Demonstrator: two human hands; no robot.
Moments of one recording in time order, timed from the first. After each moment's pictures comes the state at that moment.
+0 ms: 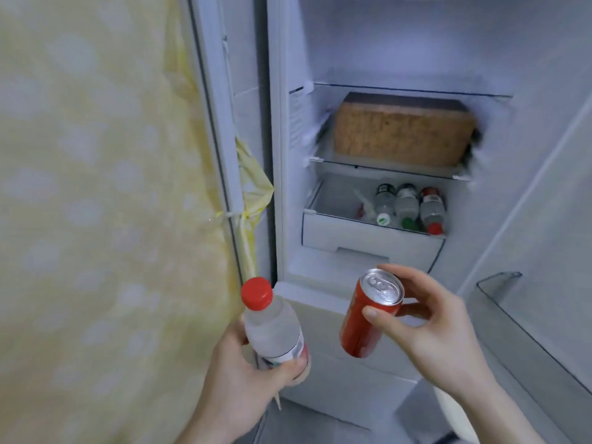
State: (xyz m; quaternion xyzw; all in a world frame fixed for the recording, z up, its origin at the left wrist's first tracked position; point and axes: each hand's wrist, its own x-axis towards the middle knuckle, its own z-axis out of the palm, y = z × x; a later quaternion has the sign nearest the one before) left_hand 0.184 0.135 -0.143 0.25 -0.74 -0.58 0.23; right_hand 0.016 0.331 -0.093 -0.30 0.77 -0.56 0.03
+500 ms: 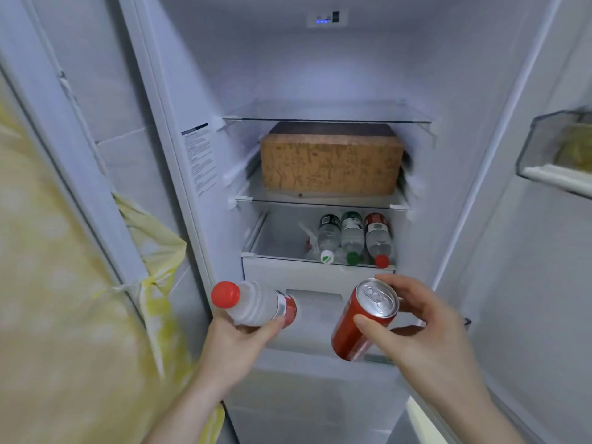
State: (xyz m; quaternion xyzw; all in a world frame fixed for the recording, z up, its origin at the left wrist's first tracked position) left_hand -0.024 0.110 -0.149 0.20 -0.75 -0.60 0.22; right_hand -0.095 0.366 -0.088 -0.21 0.78 -0.59 -0.03
